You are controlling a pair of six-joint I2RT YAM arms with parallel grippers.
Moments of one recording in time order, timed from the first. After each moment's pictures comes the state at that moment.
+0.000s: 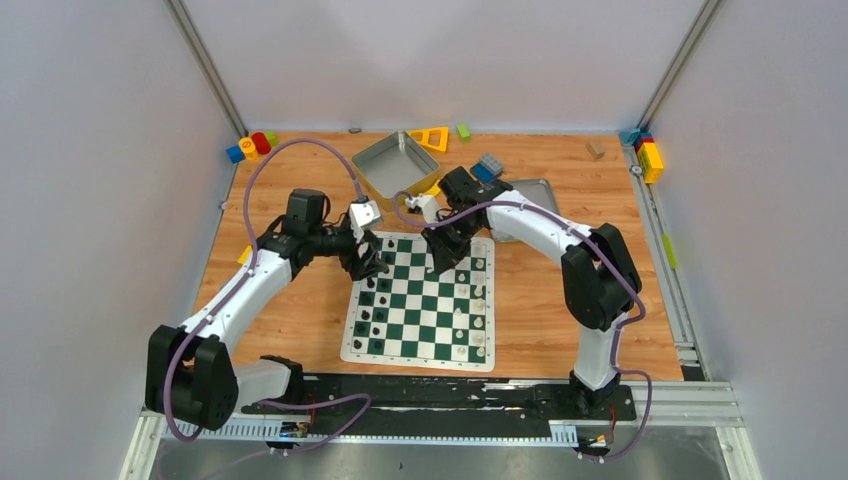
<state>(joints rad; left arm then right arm) -0.27 1.20 0.84 -0.41 0.75 0.57 0.66 1.90 1.49 -0.83 -0.50 -0.28</state>
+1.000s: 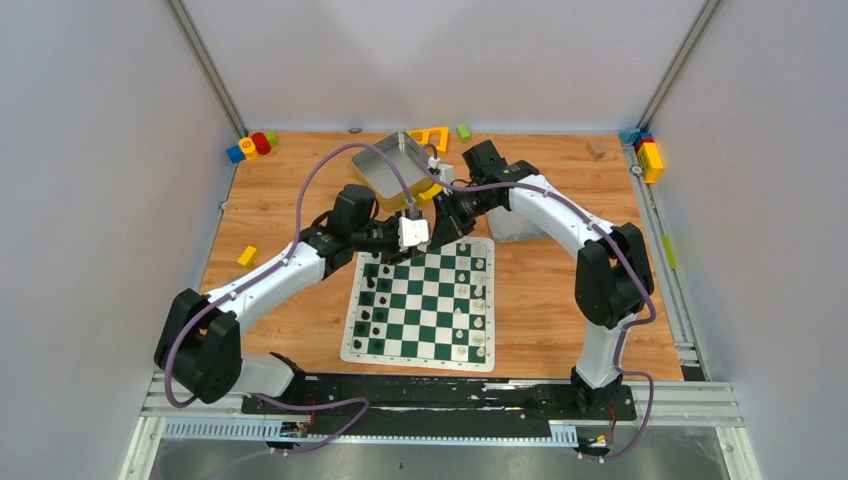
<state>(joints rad) -0.56 1.35 0.91 -0.14 0.67 0.76 0.52 1.87 1.58 -0.76 -0.81 -0.08</state>
